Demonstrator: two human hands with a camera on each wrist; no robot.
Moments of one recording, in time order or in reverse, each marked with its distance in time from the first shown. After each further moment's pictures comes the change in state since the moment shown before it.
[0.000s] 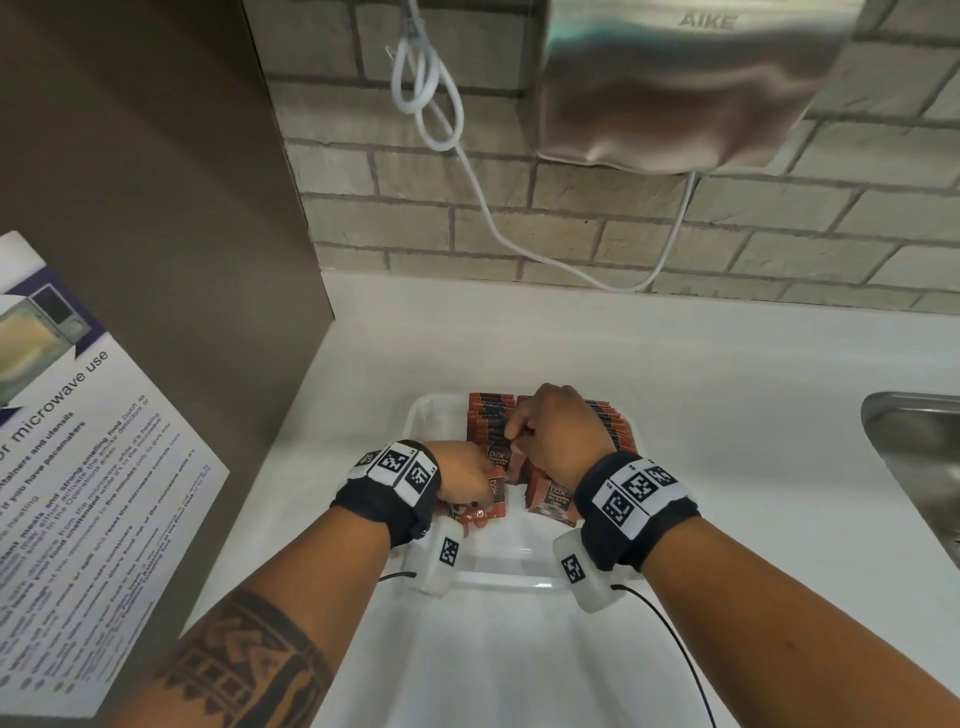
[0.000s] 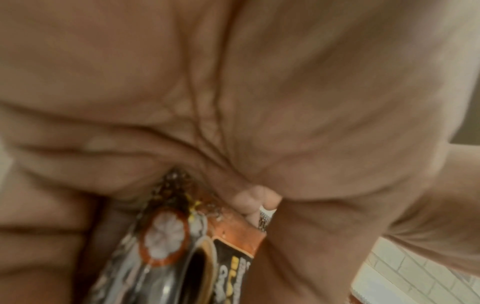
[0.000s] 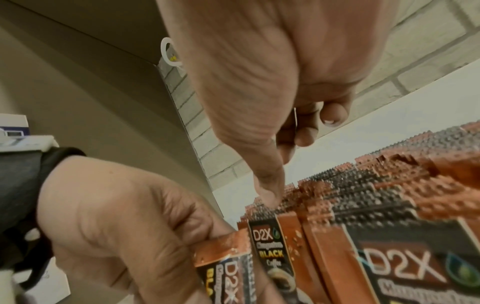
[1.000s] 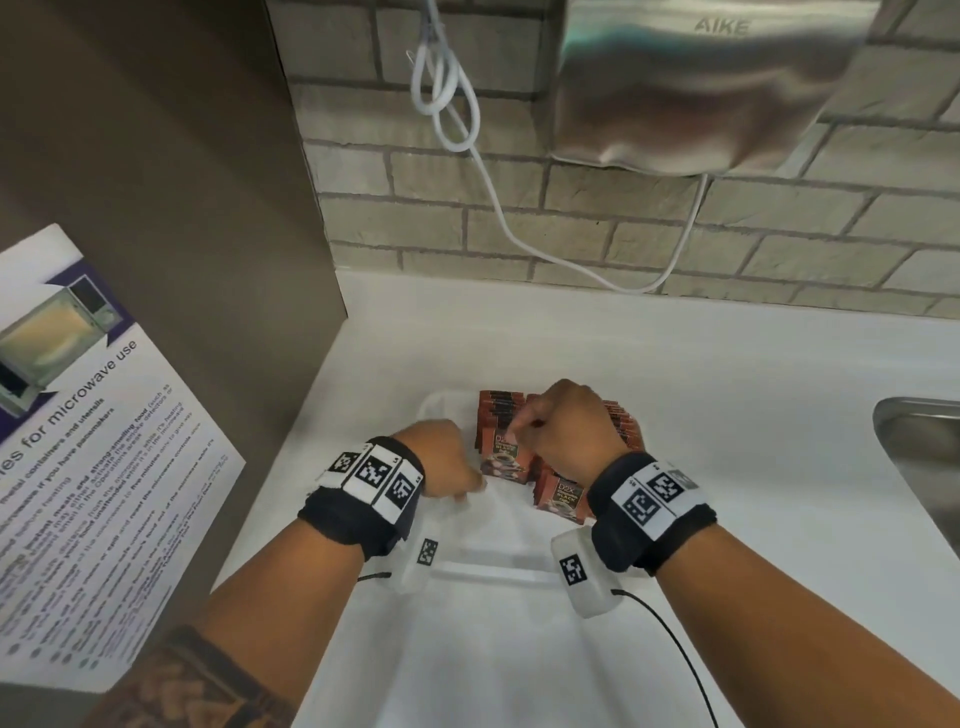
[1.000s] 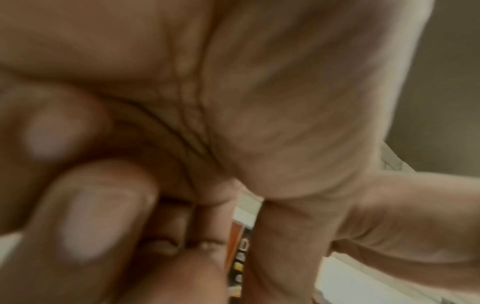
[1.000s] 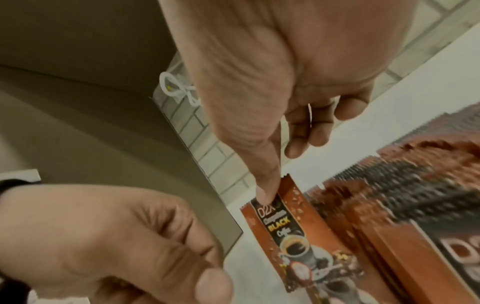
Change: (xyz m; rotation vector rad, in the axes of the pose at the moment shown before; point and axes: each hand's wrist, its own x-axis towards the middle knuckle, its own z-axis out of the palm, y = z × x) left_hand -0.038 -0.011 -0.014 0.270 0.276 -0.018; right_hand -0.016 -0.012 -0.009 0.216 0.074 0.045
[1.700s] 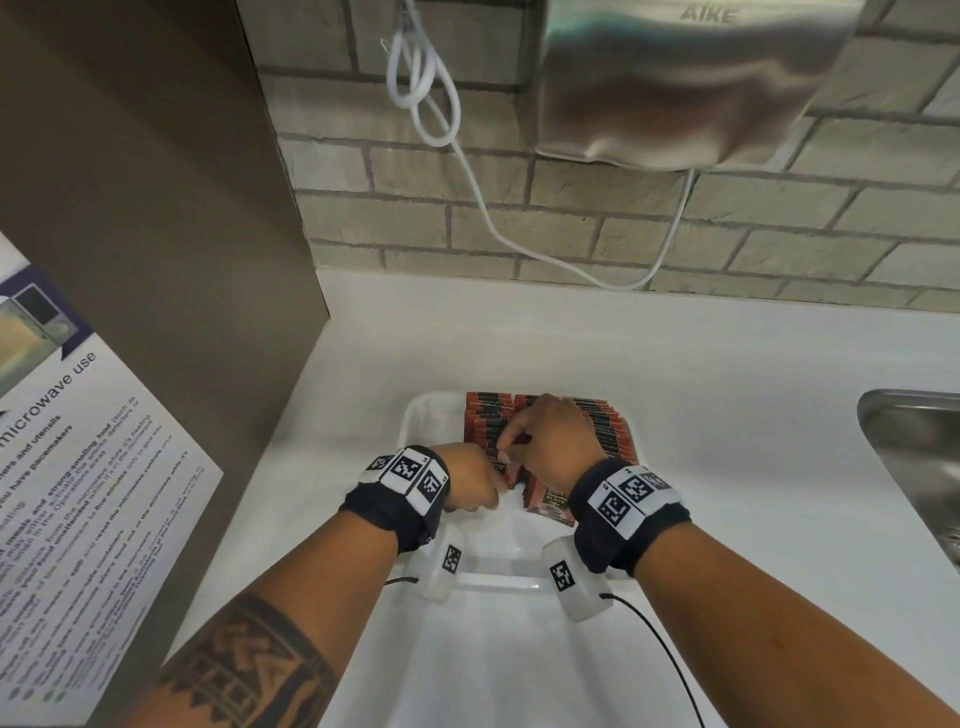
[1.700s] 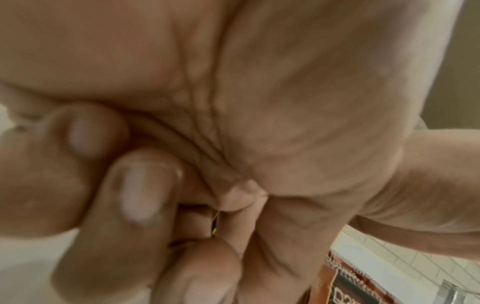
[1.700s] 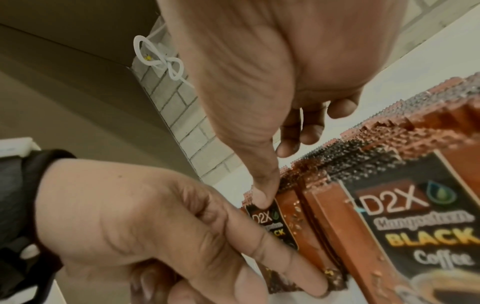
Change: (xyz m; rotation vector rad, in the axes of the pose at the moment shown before) left_hand 0.038 0.027 0.022 -0.003 -0.234 0.092; right_hand 0.014 0.014 0.017 -0.139 -0.065 0.061
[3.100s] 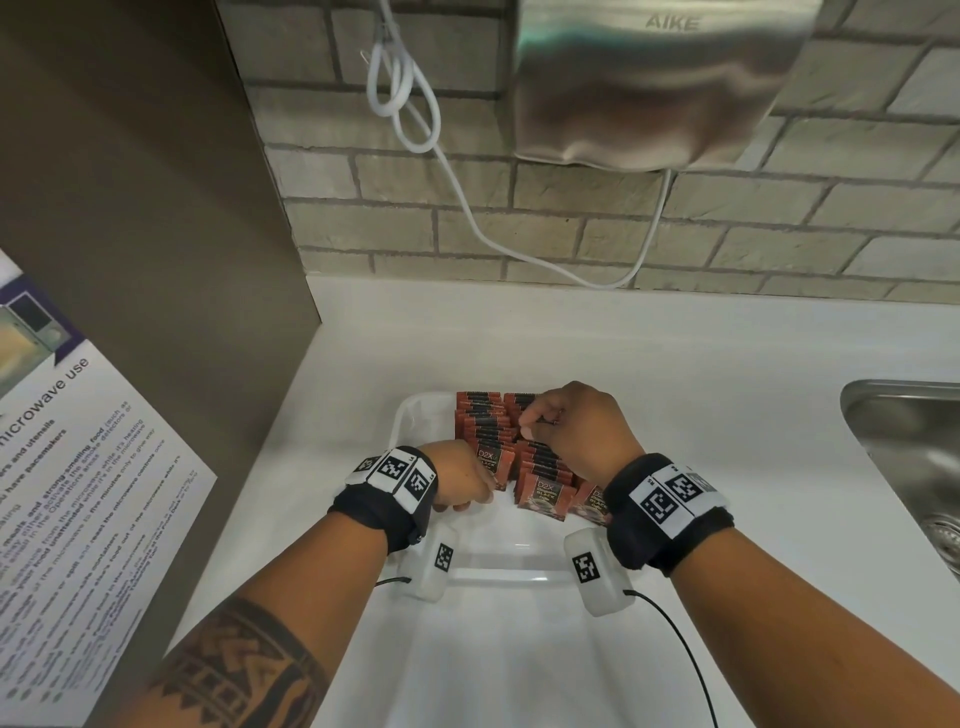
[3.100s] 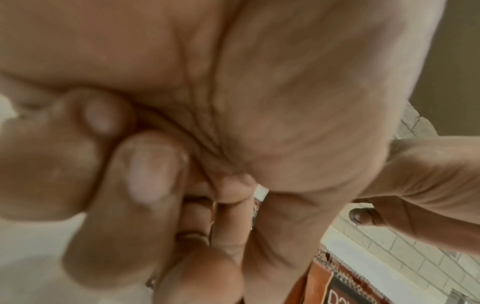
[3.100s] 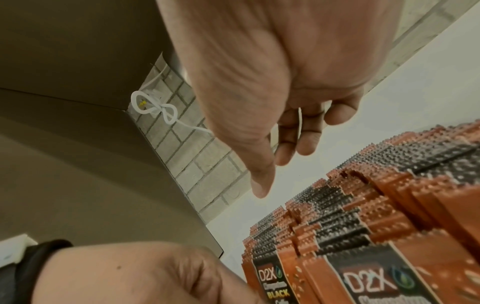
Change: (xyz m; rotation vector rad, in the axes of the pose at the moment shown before) left_hand -0.003 -0.004 0.005 -0.211 0.078 -0.058; right_hand -0.019 0.027 -0.029 0.163 0.134 0.004
